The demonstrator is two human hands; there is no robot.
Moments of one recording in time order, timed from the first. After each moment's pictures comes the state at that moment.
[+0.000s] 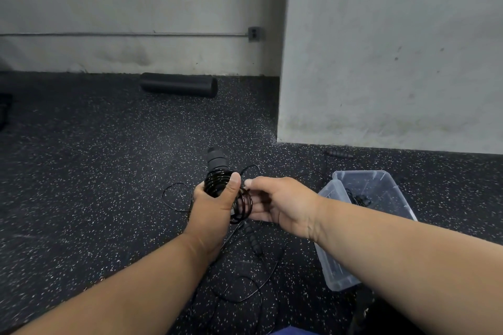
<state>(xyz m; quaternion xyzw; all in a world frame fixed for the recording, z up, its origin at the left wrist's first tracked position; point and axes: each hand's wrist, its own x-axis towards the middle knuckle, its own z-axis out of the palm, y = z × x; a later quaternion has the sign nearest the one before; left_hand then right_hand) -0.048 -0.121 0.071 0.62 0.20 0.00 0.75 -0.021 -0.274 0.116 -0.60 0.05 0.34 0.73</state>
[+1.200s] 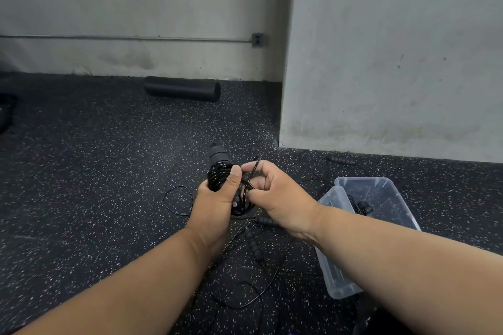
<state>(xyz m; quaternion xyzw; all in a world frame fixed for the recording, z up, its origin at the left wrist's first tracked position) -0.040 -0.118 0.087 0.58 0.15 0.00 0.80 -0.017 -0.266 0.113 -0.68 -0.11 0.23 0.69</state>
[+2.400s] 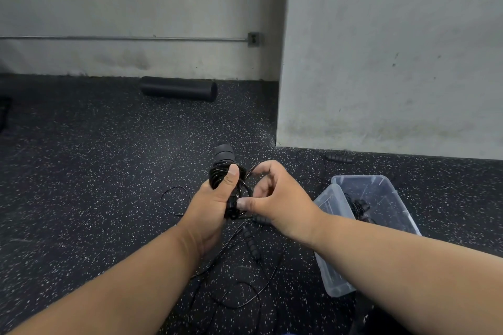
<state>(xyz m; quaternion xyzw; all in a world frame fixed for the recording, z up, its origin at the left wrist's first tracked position) -0.038 -0.117 0.094 0.55 0.11 -0.08 0.83 -0.026 -0.281 0.111 -0.78 -0.11 0.12 0.60</state>
